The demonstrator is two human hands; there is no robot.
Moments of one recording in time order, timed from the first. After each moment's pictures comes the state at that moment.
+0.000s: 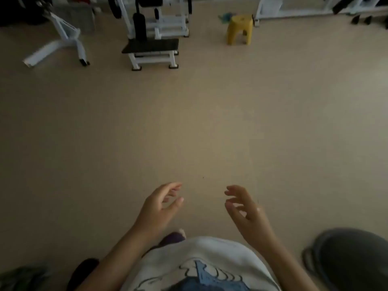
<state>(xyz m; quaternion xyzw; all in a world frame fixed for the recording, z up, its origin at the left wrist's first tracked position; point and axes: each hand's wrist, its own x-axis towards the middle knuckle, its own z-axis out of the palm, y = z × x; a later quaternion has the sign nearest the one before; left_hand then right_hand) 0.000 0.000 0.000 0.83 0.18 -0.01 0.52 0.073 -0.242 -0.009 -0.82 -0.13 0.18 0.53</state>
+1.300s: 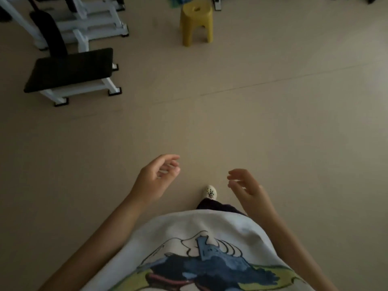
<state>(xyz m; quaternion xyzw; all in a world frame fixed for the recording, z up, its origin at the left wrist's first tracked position) 0.885 0.105 -0.029 0.82 0.13 -0.12 0.55 0.895 -0.161 -0.046 -0.82 0.03 0.22 0.52</state>
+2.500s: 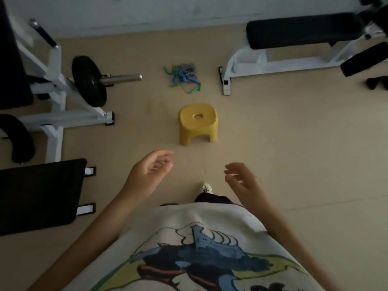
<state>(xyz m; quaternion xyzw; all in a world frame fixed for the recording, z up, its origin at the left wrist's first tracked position) 1.982 0.275 -0.026 0.80 0.17 -0.10 0.57 2.025 0.005 -0.053 -0.83 -0.01 0.23 0.51</state>
